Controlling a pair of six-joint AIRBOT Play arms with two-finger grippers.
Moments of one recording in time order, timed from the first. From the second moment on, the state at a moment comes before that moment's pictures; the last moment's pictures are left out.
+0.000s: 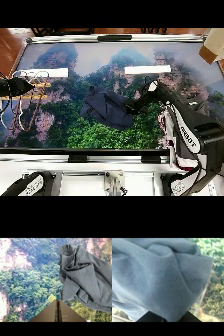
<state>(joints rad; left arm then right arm) 0.25 -1.01 1.29 1.01 -1.28 -1.30 0.23 -1.77 1.36 -1.03 1.19 1.75</state>
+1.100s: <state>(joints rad) 0.25 -1.01 1.29 1.01 -1.29 -1.27 -0.40 -1.42 2.07 -1.08 1.64 1.82</state>
